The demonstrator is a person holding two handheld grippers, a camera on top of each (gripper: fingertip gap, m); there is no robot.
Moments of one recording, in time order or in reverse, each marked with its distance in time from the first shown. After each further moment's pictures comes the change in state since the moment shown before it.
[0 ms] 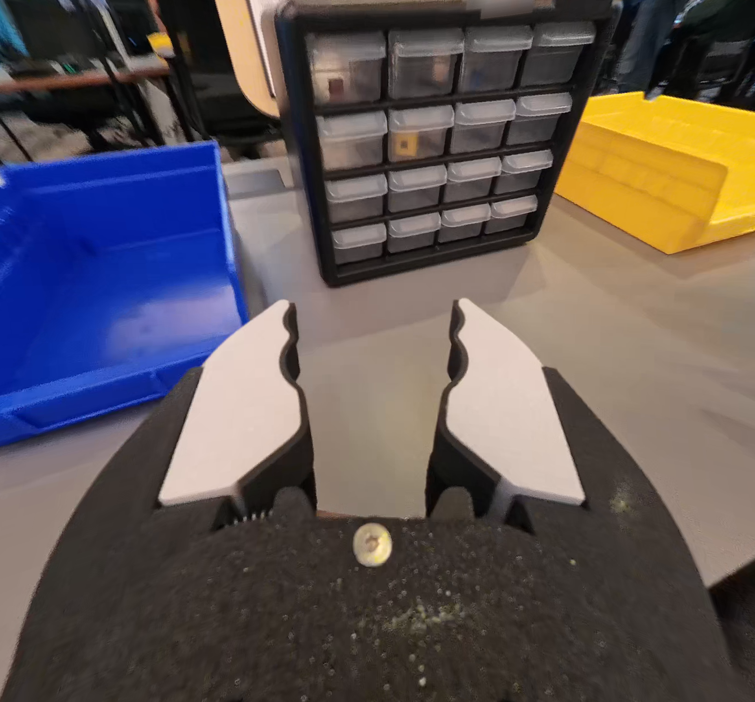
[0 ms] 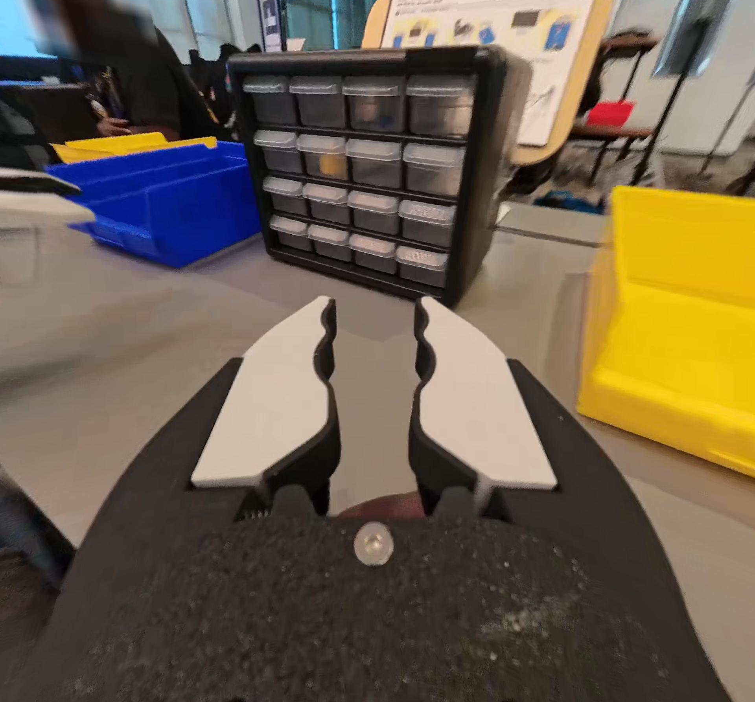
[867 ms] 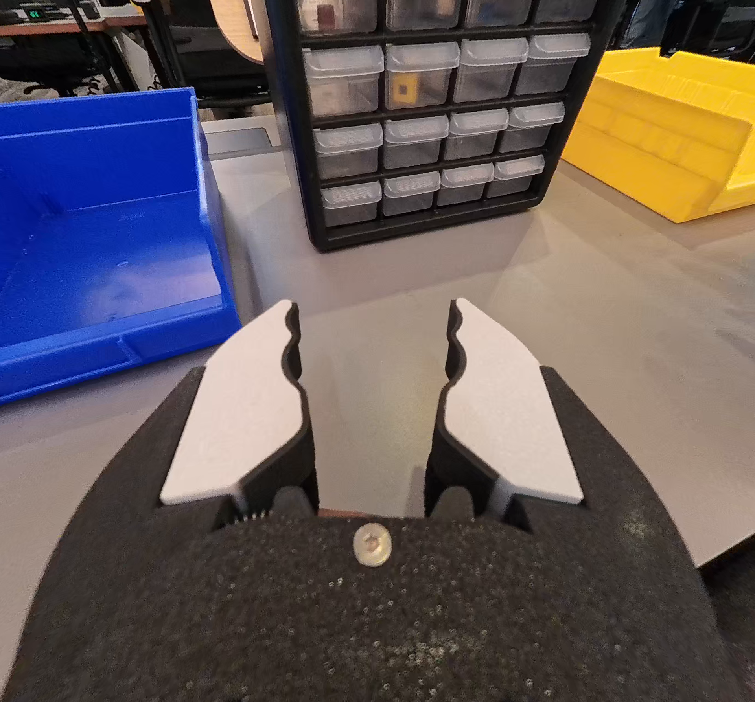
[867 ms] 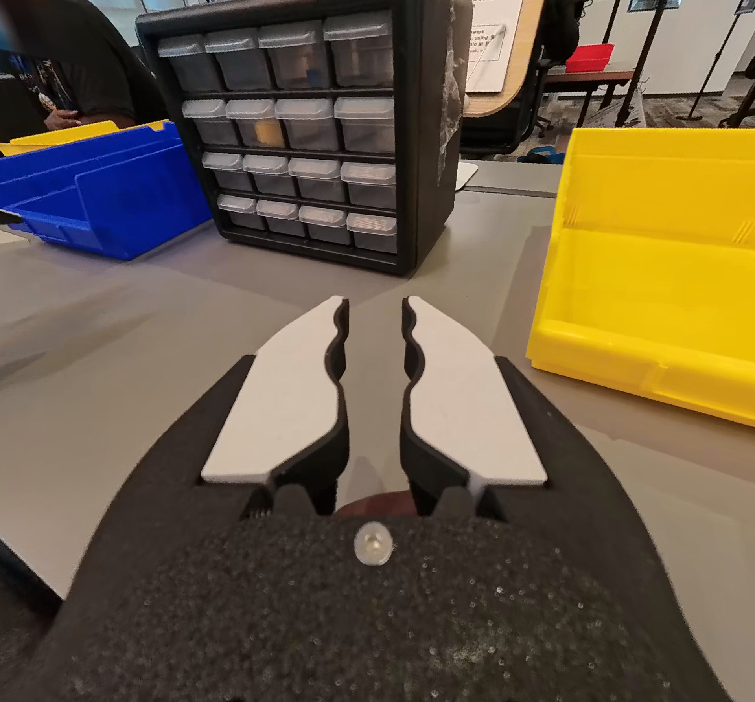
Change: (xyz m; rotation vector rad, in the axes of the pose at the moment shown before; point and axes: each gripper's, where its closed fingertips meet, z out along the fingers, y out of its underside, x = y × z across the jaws) left arm 0.003 0.027 0.005 -0.077 0.019 -0.025; right arm 0.041 0.022 -0.001 -0.069 0.054 0.081
